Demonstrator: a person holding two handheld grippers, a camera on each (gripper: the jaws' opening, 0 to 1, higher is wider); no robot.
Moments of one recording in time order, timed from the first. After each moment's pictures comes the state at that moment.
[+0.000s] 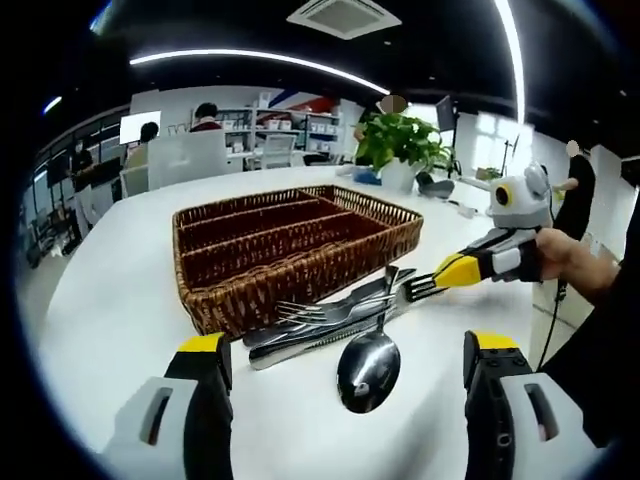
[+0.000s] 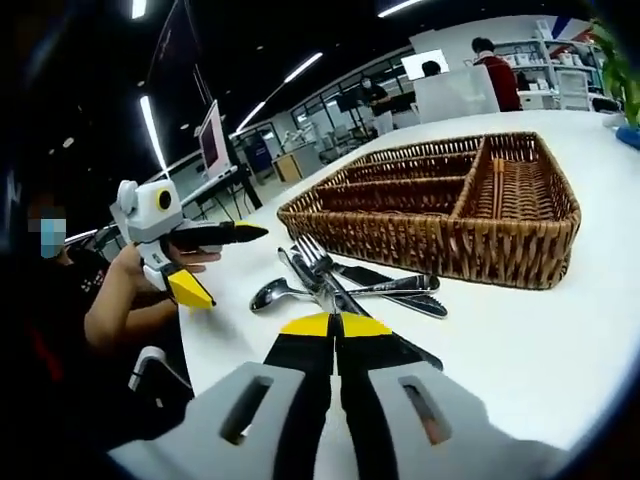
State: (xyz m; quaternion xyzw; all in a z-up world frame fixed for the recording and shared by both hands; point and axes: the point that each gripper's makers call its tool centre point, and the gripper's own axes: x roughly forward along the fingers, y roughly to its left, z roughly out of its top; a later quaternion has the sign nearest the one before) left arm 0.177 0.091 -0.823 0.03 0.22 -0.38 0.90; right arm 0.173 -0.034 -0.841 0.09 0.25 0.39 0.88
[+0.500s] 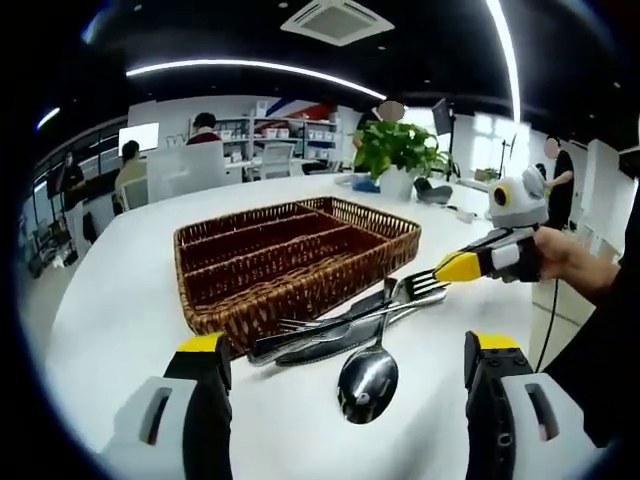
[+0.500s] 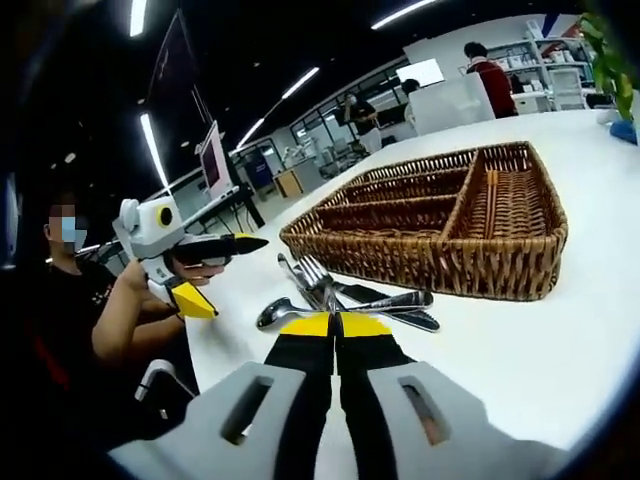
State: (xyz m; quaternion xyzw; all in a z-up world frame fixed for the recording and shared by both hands) left arm 0.182 0.089 -0.812 0.04 0.20 -0.38 0.90; right arm 0.178 -0.040 -0.825 0.11 0.23 0.39 0.89
